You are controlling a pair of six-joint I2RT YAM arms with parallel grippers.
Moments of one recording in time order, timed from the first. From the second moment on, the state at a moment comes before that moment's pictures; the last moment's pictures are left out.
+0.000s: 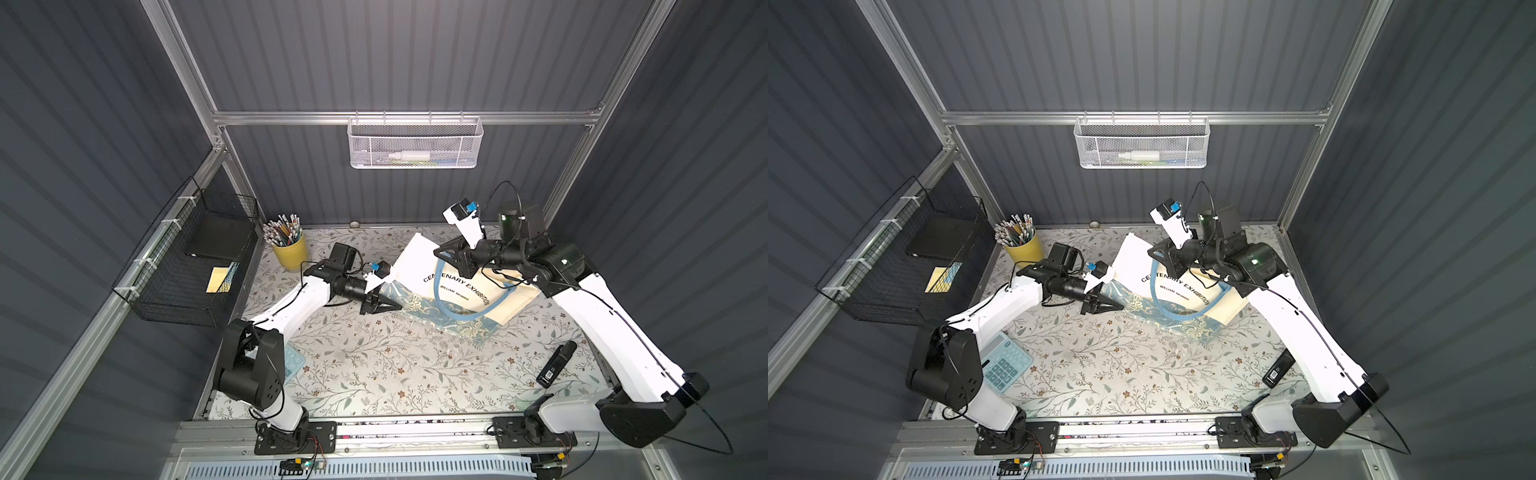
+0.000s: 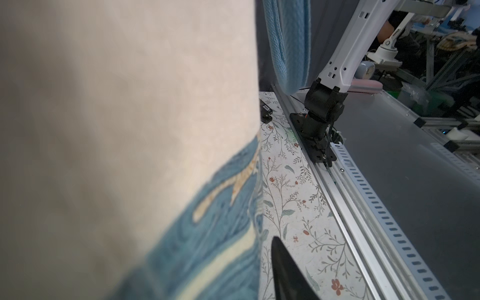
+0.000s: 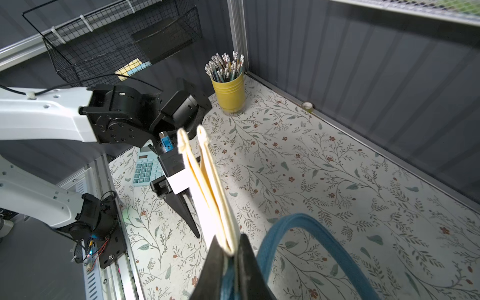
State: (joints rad) left arm -0.36 1.60 1.19 -0.56 1.19 0.85; right arm 0.59 1.36 1.64 -0.80 -0.44 -0.06
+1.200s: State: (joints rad) left arm -0.39 1.64 1.36 -0.38 0.90 0.41; right arm 0.64 1.41 1.58 -0.89 -0.37 -0.10
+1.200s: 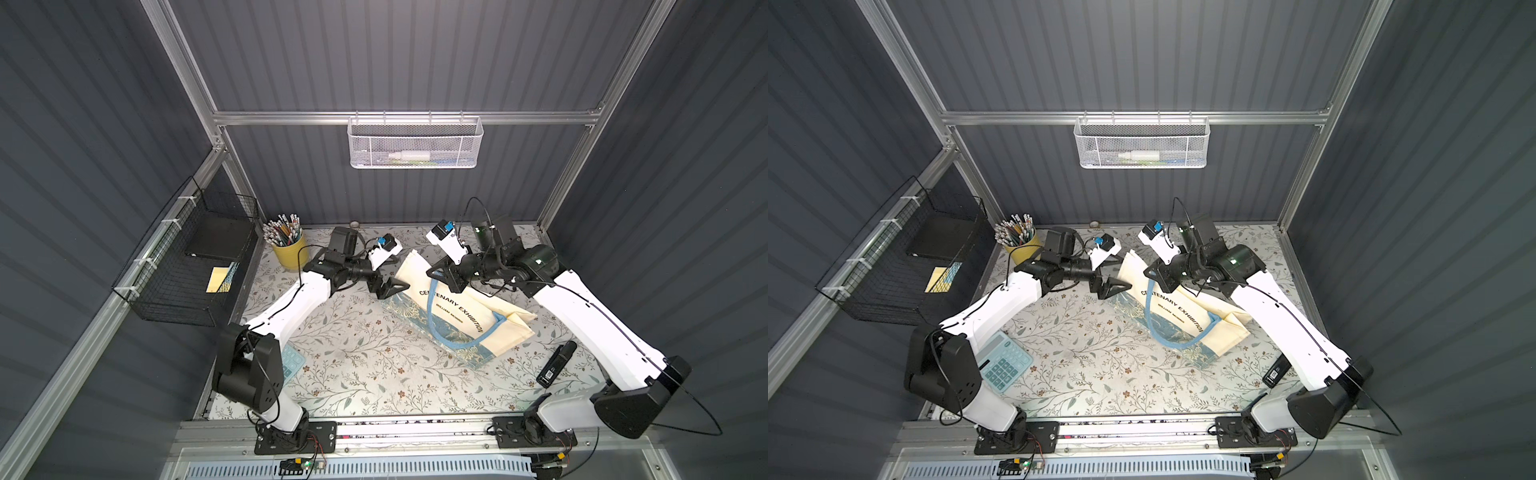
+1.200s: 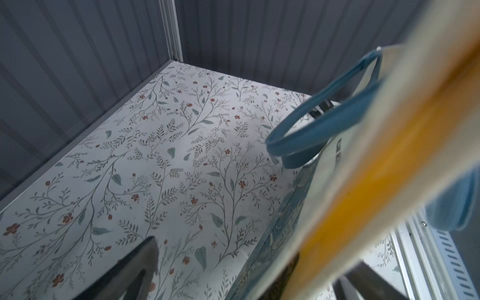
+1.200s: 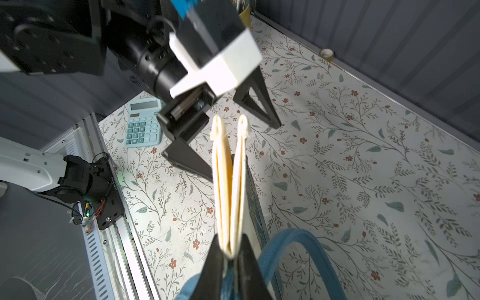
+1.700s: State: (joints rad) left arm -0.39 1.86 1.65 -0.58 0.89 0.25; right arm 0.64 1.41 1.53 -0.89 -0.29 -0.11
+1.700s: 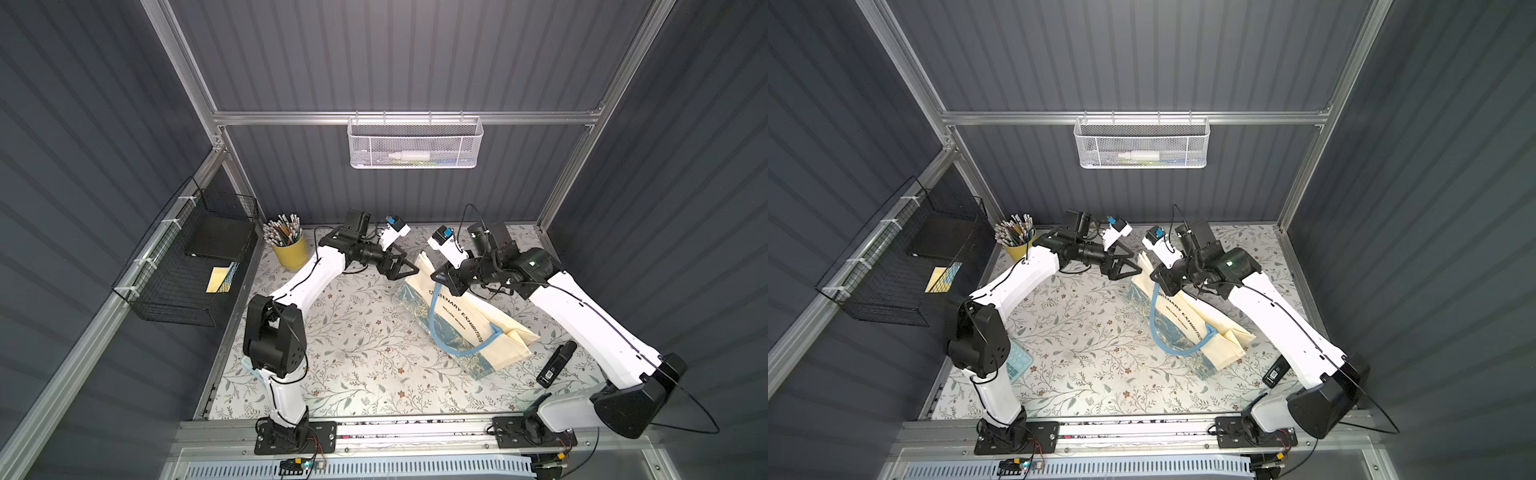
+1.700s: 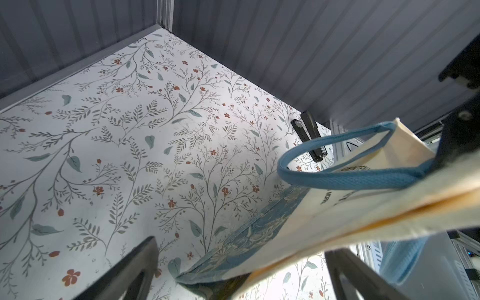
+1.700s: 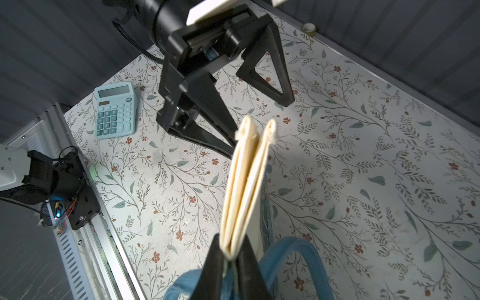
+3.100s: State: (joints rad) left arm -0.38 1.55 1.55 -0.64 1.02 0.27; right arm 0.66 1.45 1.51 -0.98 -0.50 -0.20
